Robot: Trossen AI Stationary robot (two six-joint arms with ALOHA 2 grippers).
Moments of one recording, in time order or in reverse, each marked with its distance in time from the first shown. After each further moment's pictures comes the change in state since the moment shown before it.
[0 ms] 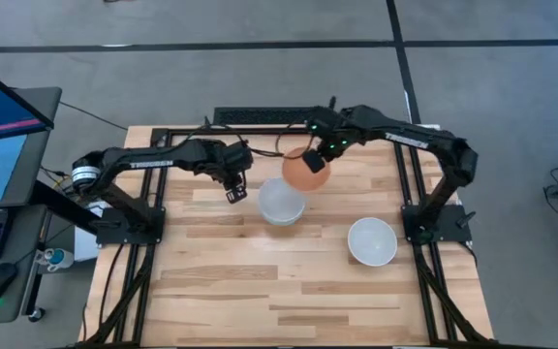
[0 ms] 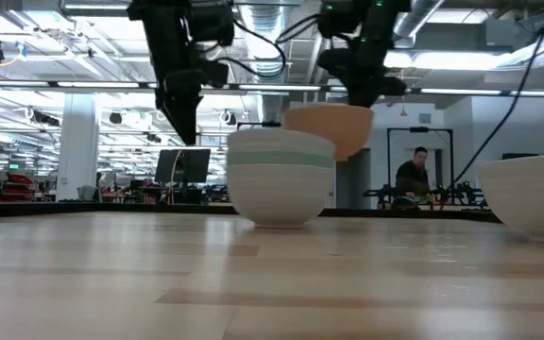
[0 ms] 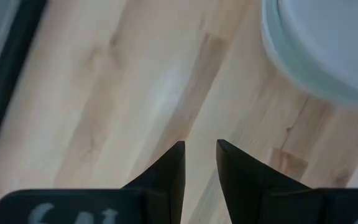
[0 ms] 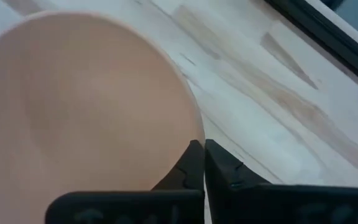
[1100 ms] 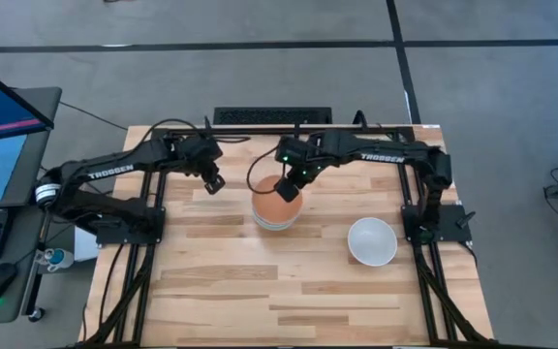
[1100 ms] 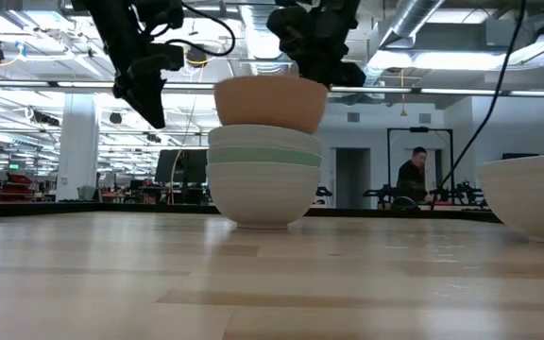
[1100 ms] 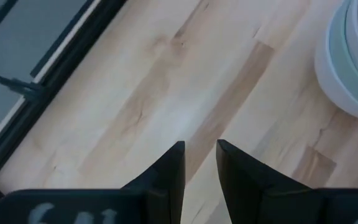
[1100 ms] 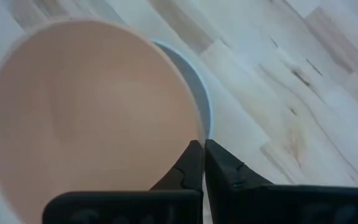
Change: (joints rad) left arm 0.113 -0.344 -0.223 0.057 -0.029 -0.035; right arm 0.236 0.181 0.214 0.034 -0.064 0.101
